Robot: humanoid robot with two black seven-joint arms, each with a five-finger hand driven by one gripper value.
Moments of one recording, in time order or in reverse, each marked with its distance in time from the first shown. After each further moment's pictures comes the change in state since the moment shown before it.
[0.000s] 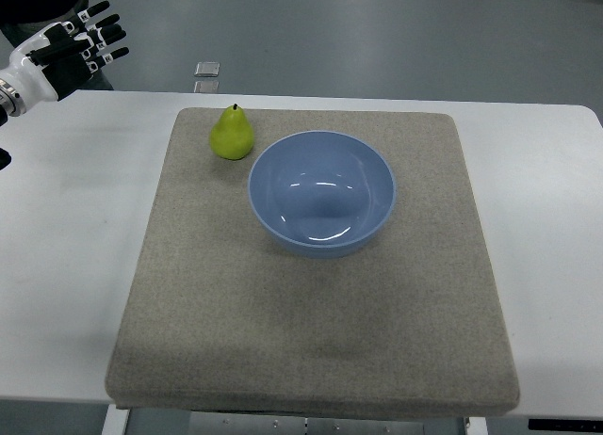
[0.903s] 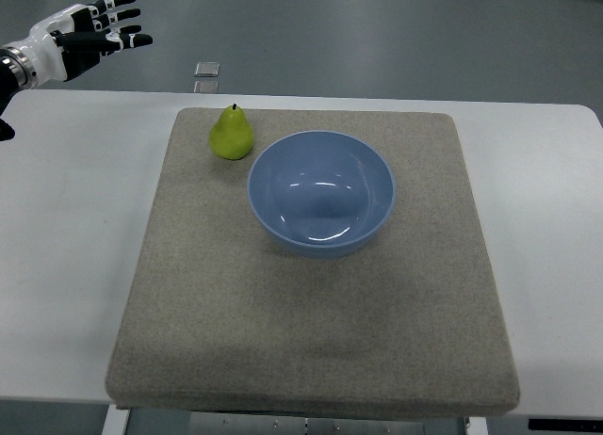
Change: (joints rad) left arm -0.167 -0.074 0.093 0.133 0.484 -0.014 -0.040; right arm 0.000 0.000 0.000 0.000 0.000 0.000 0.000
